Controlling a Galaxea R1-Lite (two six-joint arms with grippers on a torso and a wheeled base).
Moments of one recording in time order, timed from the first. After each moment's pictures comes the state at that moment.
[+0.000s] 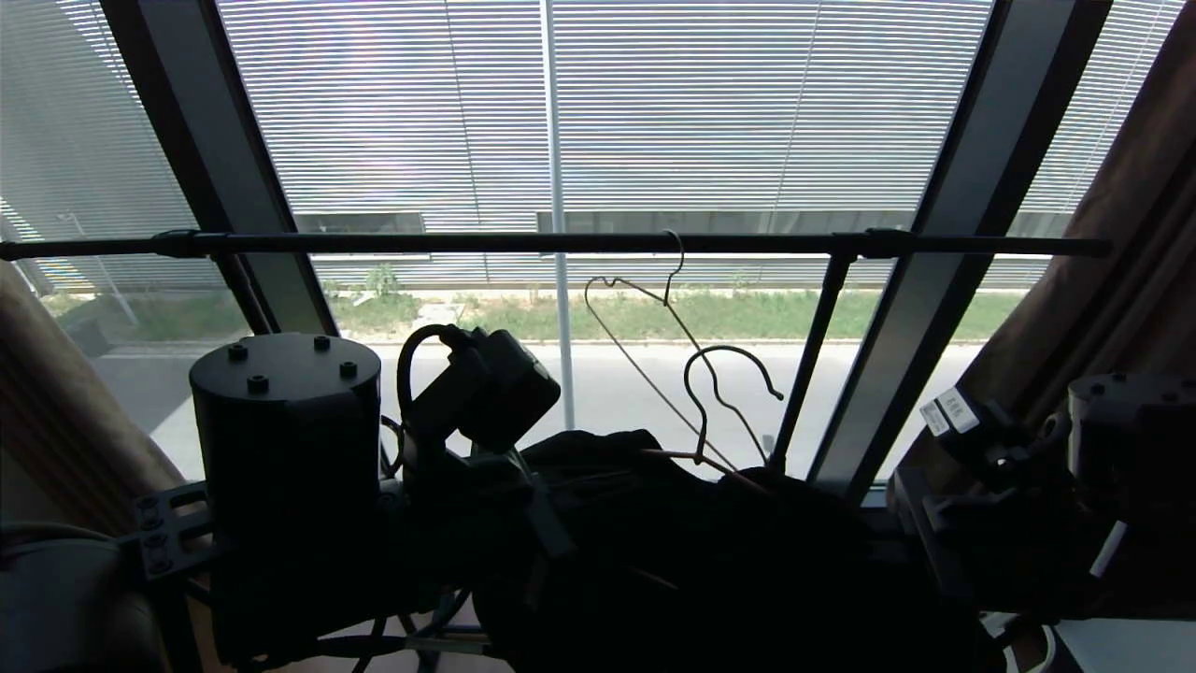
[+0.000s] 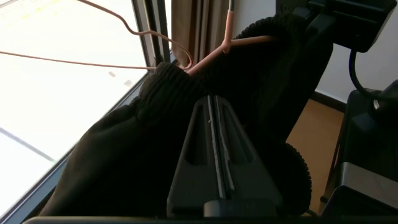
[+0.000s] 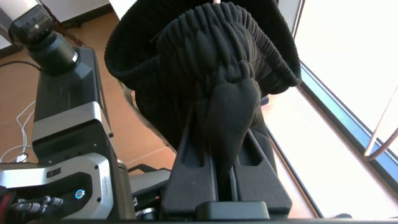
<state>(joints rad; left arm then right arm) -0.78 1.59 -0.66 -0.66 -0.26 0.11 0.41 1.52 -0.46 -0.60 0.79 -0.12</state>
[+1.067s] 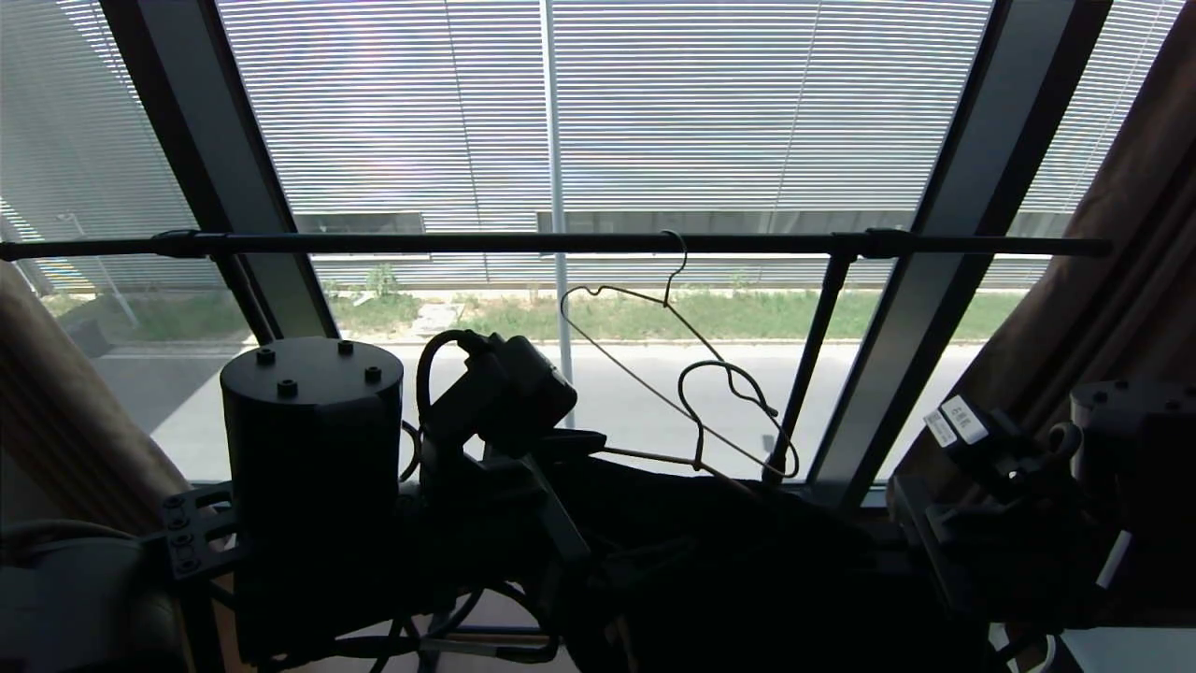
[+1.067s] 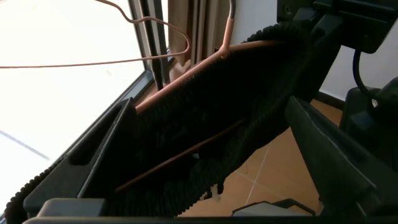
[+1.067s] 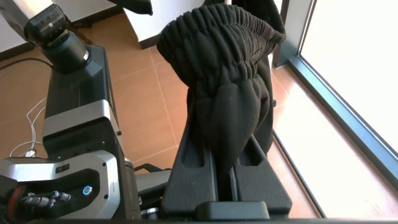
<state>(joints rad) -0.79 1.61 -0.67 -0.66 -0.26 0.11 0.41 1.52 -0.44 -0.62 0.83 -0.12</state>
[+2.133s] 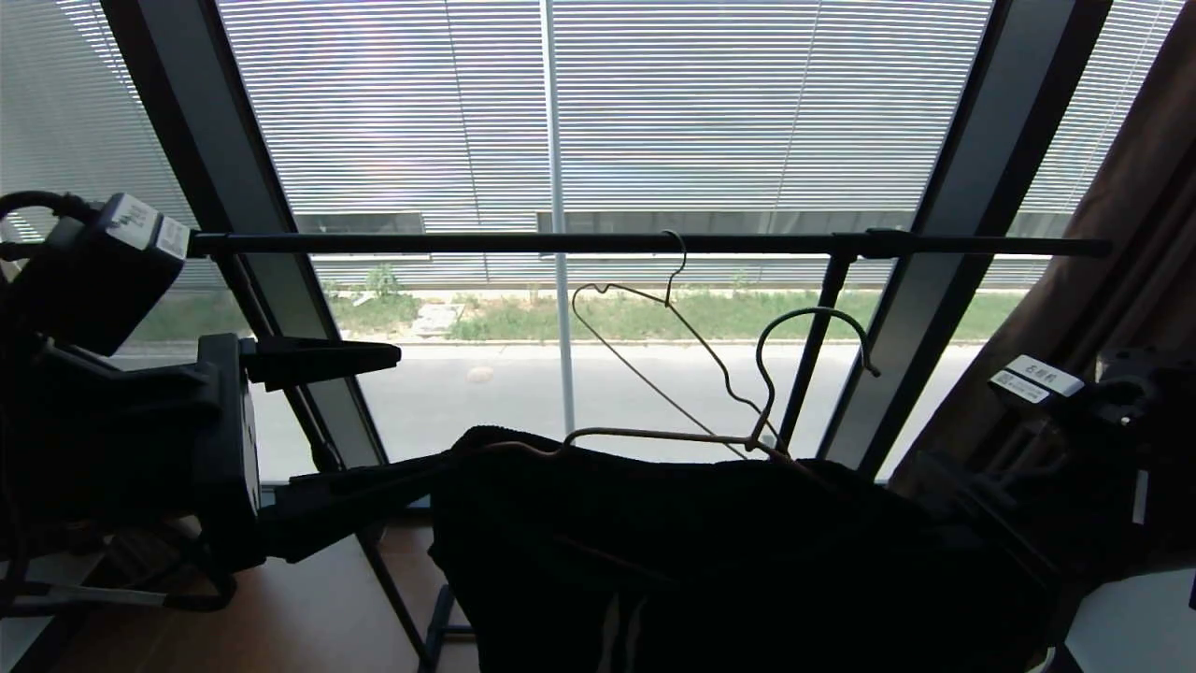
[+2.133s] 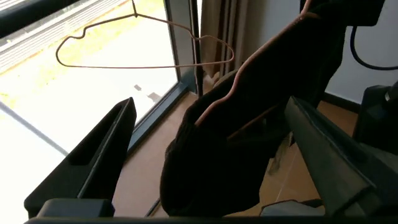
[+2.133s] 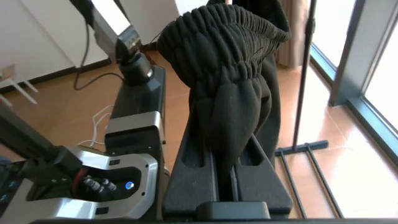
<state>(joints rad) -0.34 1.23 -0.72 -0.28 -0.62 0.28 0.23 1.56 -0.49 -0.67 1.30 -0.09</state>
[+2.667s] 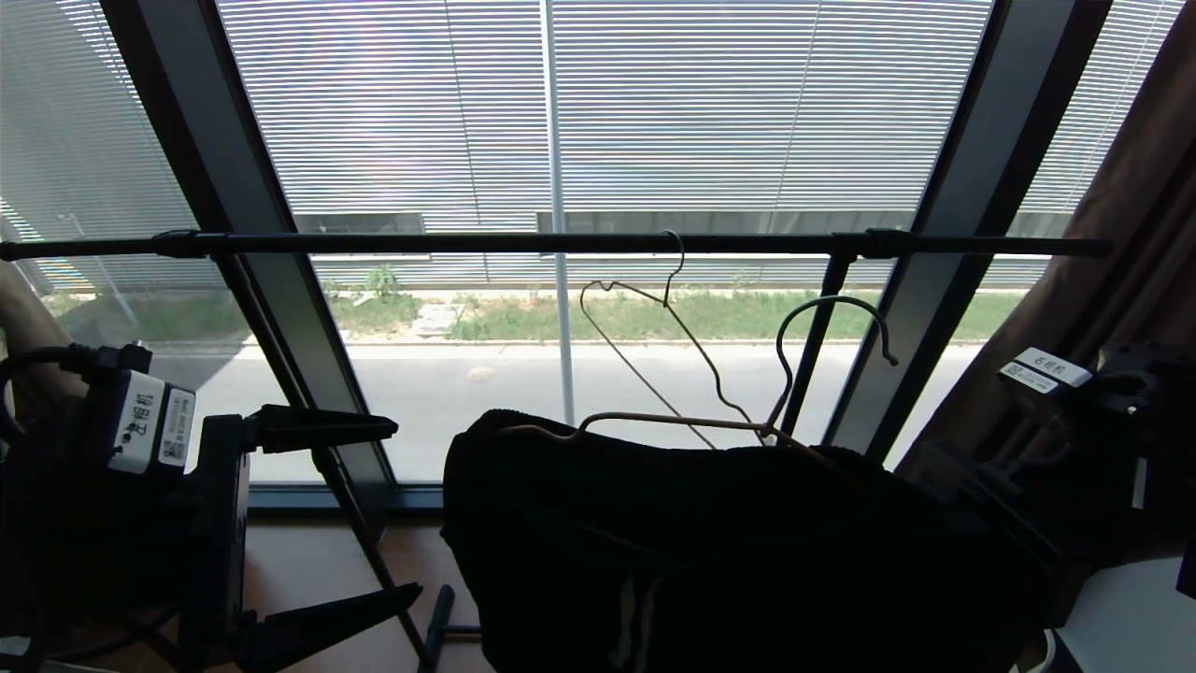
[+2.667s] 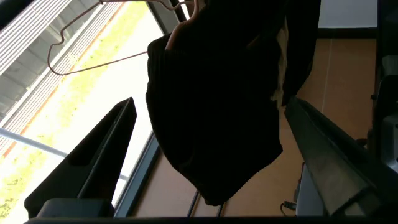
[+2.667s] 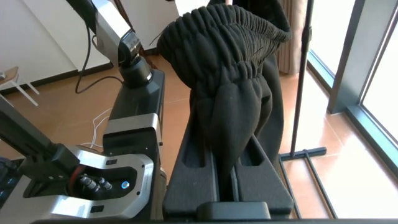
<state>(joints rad) -0.24 1.24 -0.57 -0.27 -0.79 0.69 0.19 1.60 -0.50 -0.71 1.35 -0.09</state>
